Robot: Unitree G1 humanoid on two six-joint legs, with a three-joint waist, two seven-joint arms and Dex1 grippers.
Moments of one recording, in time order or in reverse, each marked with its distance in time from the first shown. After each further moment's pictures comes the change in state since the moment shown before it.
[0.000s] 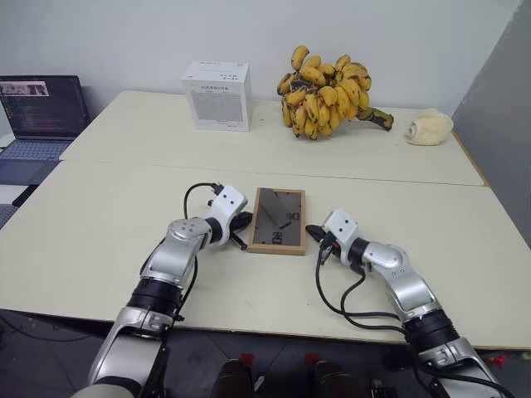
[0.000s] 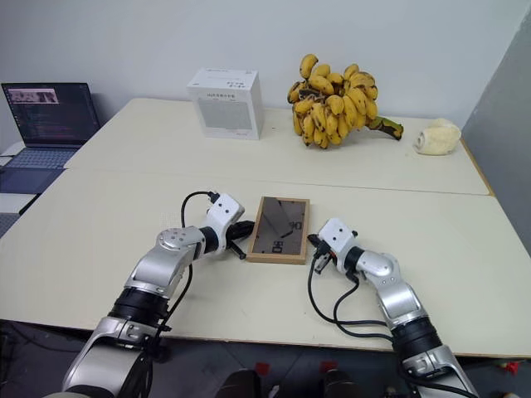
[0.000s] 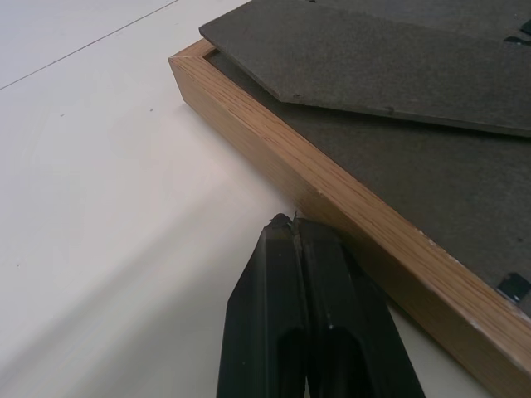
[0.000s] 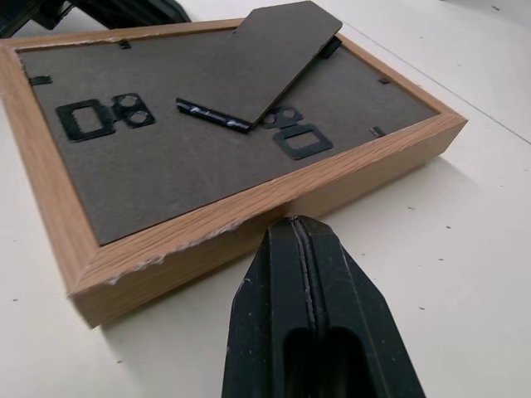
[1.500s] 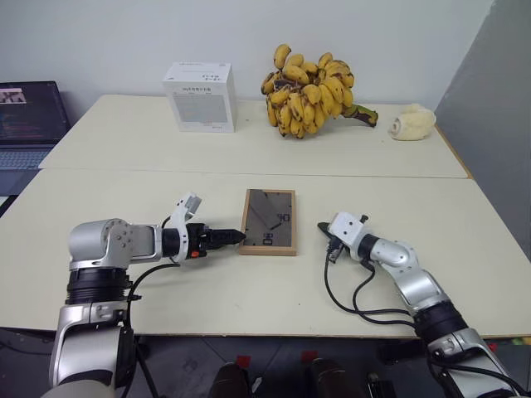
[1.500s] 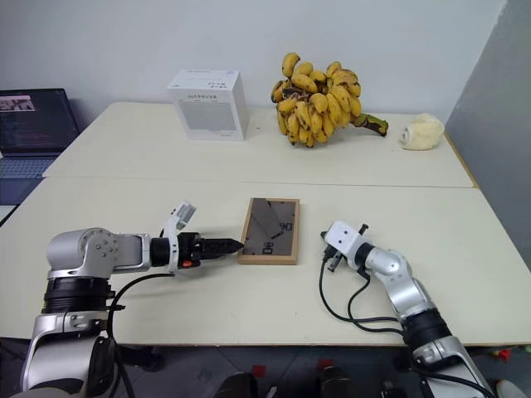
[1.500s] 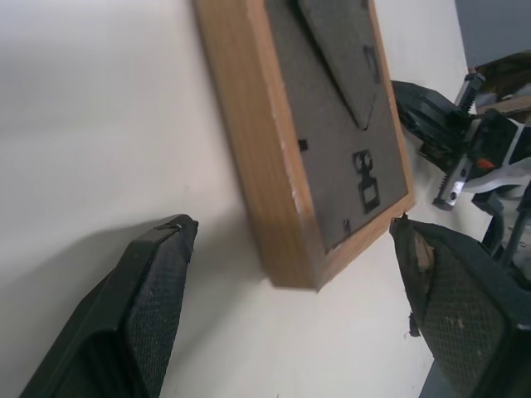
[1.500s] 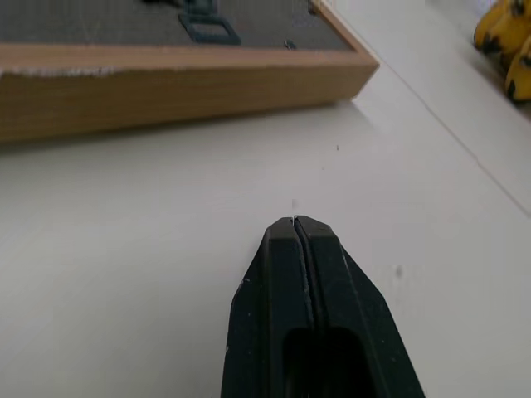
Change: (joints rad) left arm -0.061 0.162 0.316 -0.052 -0.573 1.014 -0.107; right arm -0.090 -0.041 0.042 0.203 -0.195 -0.233 -0.070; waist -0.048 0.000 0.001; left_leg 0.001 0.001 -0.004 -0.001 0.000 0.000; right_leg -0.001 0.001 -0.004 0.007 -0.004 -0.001
